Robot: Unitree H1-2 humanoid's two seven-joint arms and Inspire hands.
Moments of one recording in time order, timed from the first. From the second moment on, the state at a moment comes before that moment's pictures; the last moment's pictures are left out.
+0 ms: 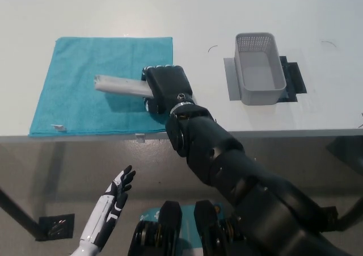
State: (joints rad) left_arm -0.01 0.14 -0.09 0.20 0.13 -0.39 -0.05; right_arm -1.21 0.24 0.51 1.47 -0.76 0.04 -0.37
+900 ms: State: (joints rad) left_arm -0.01 0.15 -0.11 0.20 0.13 -0.39 -0.05; right_arm -1.34 0.23 0.31 1.46 -0.54 0.06 -0.18
